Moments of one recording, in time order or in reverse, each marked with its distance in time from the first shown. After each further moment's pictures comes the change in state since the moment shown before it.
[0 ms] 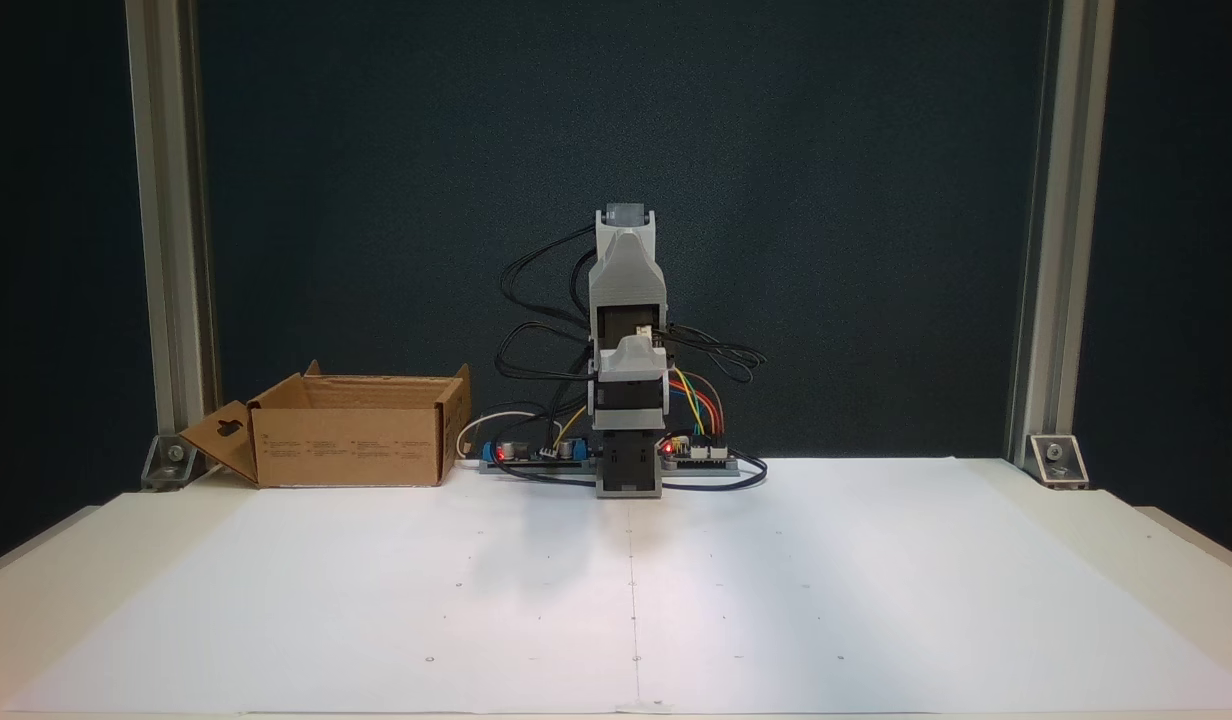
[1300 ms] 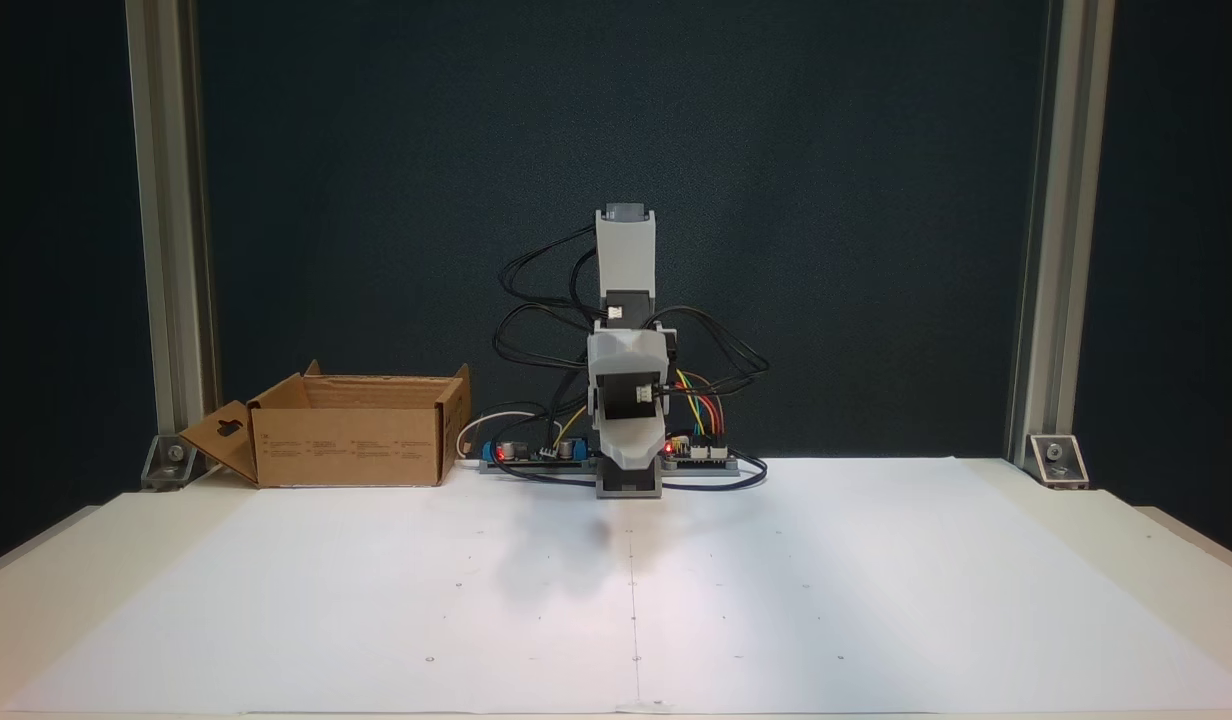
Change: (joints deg) arm -0.1 0.0 -7.4 37.4 0.1
